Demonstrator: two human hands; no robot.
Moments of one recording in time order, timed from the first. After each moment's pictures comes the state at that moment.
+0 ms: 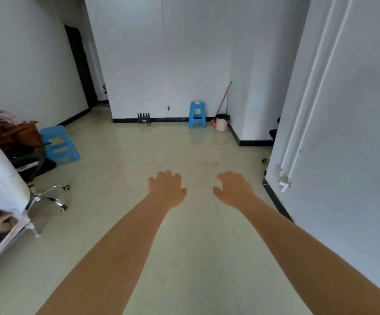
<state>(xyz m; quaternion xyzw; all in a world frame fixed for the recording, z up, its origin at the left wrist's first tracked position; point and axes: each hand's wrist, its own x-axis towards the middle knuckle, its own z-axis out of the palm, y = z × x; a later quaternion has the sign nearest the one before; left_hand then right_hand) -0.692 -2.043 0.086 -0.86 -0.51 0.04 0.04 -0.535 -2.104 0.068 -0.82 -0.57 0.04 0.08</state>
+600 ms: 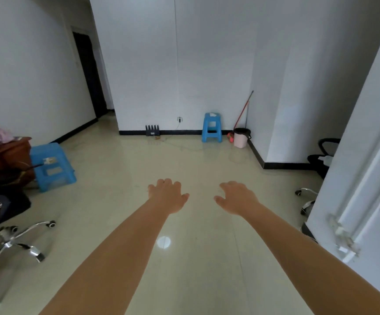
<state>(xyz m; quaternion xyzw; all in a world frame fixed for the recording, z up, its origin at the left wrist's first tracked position) -0.517 -1.555 0.082 -0.84 -0.54 0.07 0.02 -0.350 -1.613 0.064 -0.80 -0.59 0.08 0.03</state>
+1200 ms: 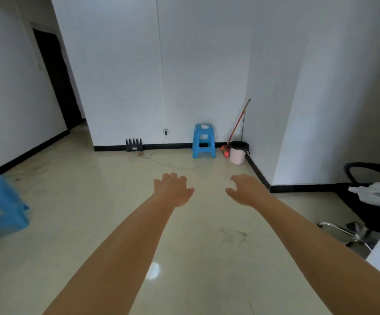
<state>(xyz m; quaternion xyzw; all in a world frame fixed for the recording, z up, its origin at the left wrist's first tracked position) -0.321 -1.054 0.103 -0.87 -0.49 0.05 0.02 -0.145 -1.126 0.088 -0.84 -0.54 0.06 0.04</state>
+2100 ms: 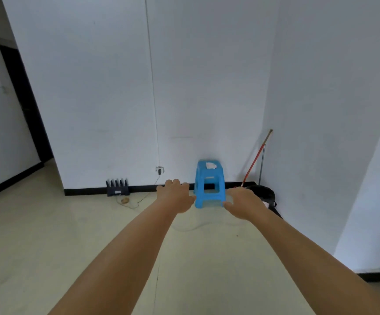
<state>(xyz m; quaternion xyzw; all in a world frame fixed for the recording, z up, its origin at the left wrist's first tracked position) 0.035 -0.321 0.131 -0.88 -0.48 0.03 0.02 0.196 -0.399 0.102 -0.82 -0.56 0.04 0.10</state>
